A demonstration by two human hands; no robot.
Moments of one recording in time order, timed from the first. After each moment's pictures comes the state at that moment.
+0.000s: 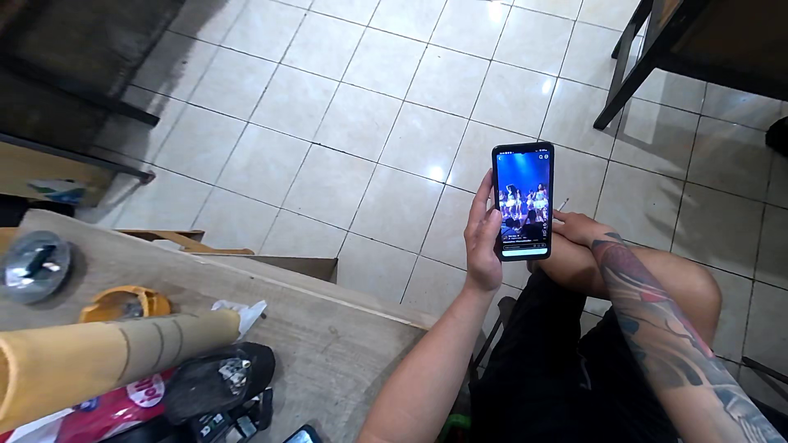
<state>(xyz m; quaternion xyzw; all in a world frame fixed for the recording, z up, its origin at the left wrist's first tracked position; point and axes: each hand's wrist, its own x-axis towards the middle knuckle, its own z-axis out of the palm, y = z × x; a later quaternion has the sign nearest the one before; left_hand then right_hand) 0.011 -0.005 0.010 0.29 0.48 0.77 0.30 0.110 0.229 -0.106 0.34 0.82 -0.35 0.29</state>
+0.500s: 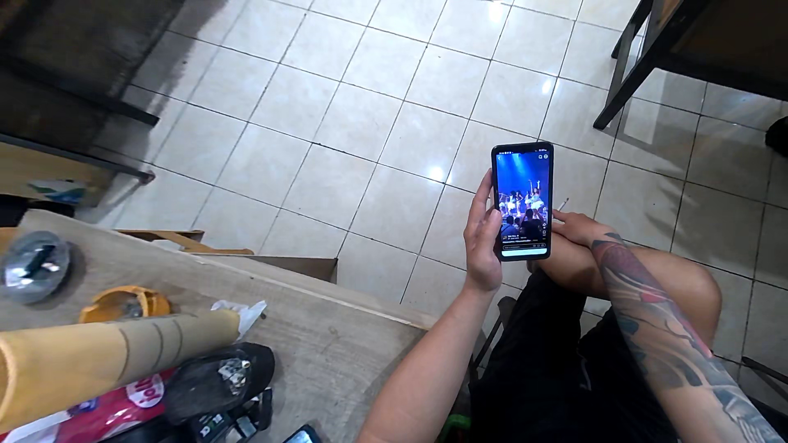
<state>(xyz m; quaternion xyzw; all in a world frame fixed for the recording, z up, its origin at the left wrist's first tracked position) 0.011 -0.005 0.010 0.29 0.48 0.77 0.30 0.110 0.228 -0.103 0.34 0.82 -0.35 0.29</state>
